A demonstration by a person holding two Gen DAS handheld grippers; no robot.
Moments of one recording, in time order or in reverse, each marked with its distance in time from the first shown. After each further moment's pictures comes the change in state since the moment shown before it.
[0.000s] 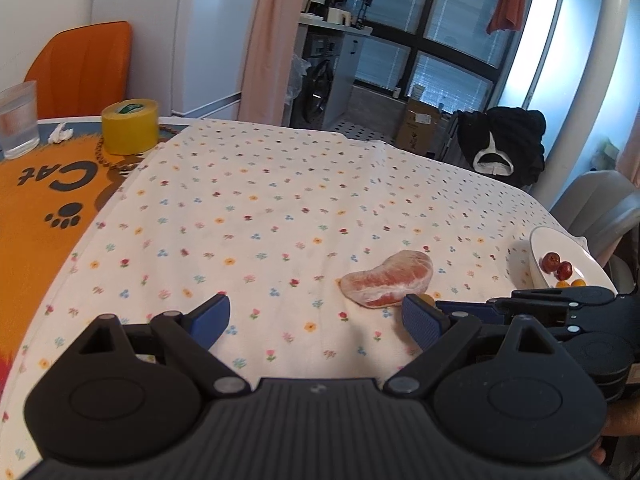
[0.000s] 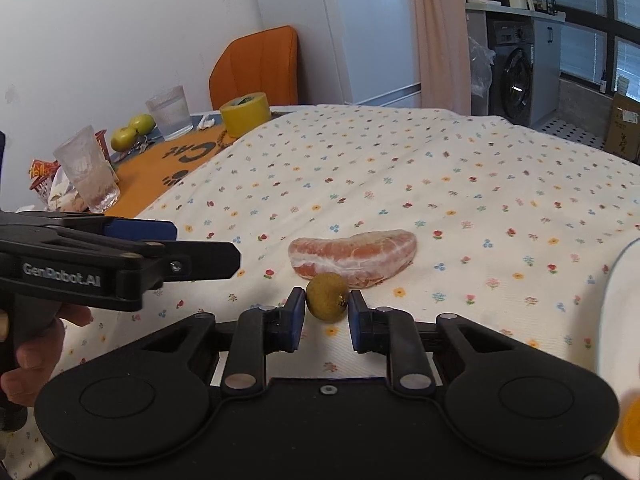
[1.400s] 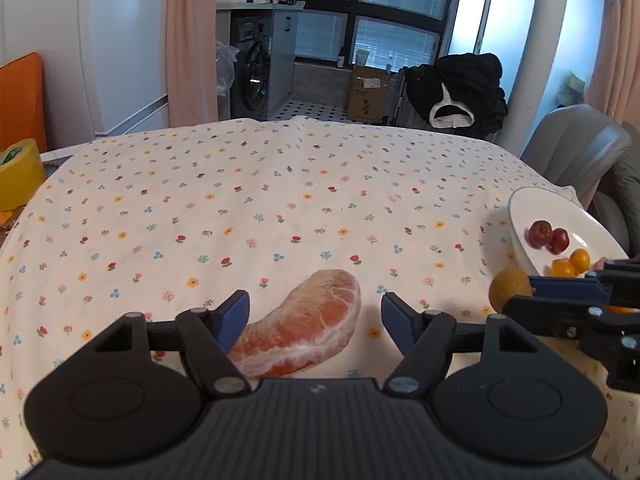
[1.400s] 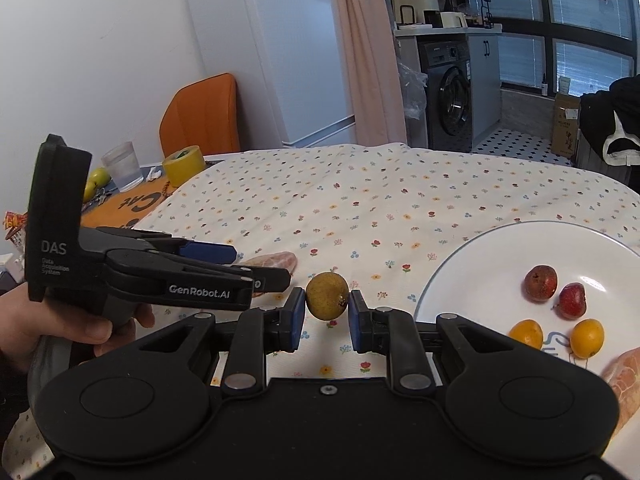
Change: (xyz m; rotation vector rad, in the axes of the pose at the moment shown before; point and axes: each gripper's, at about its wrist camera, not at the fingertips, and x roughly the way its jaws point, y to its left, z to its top) left arm 0.079 -0.066 0.017 0.186 0.066 -0.069; right arm -0.060 -0.059 -0.013 0.104 -0.108 -0.111
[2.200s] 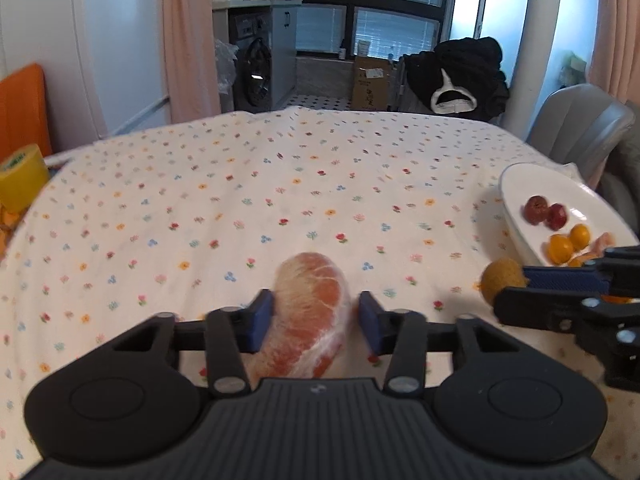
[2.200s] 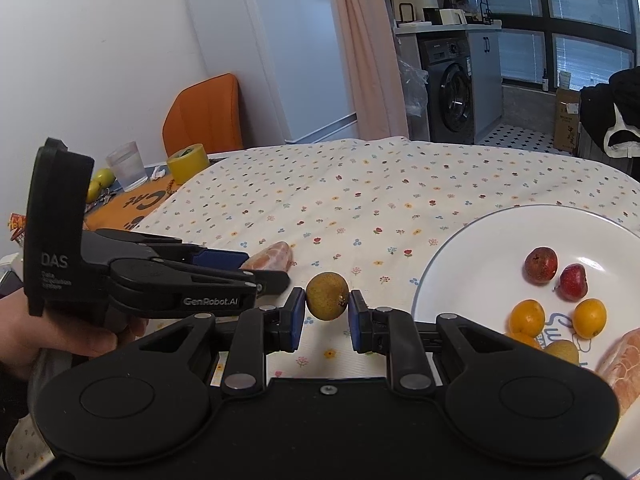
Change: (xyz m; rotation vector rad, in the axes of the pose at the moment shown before) left arm -0.002 -0.021 -0.009 0.060 0.014 0.053; right arm -0.006 -0.002 -0.010 0.017 -0.002 0.014
